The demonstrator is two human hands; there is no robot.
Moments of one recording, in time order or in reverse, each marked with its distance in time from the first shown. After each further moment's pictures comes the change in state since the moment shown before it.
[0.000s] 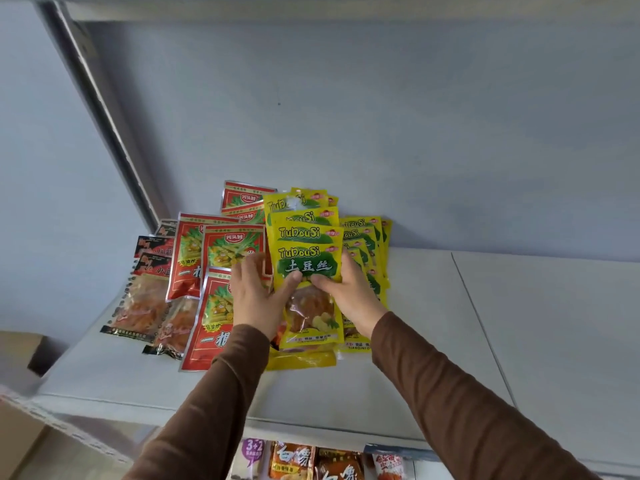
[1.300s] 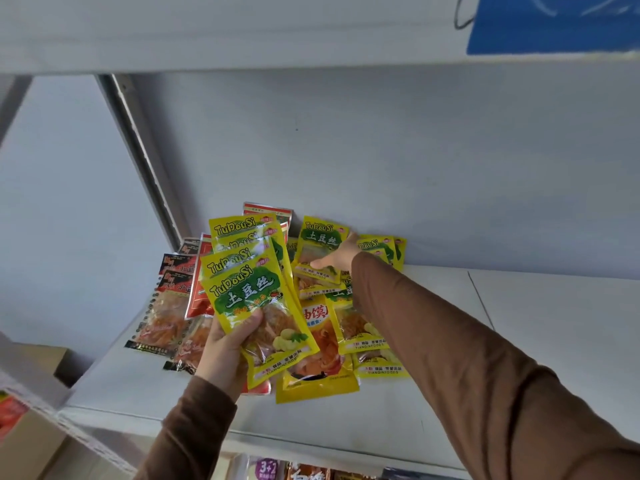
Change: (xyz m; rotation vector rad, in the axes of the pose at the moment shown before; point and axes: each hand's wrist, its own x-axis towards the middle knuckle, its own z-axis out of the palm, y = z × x) left_hand -0.024 -0.027 -0.069 -1.016 -0.214 -0.499; right_hand 0.113 -0.049 0.006 -0.334 -0.087 0.451
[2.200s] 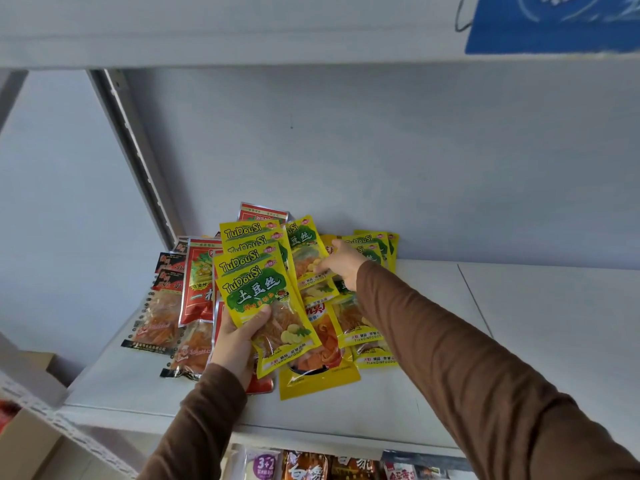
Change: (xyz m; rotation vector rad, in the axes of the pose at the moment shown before) left_hand 0.008 -0.012 0.006 0.026 0.045 -0.002; right_hand -0.019 0.020 0.013 0.410 -0.078 -0.061
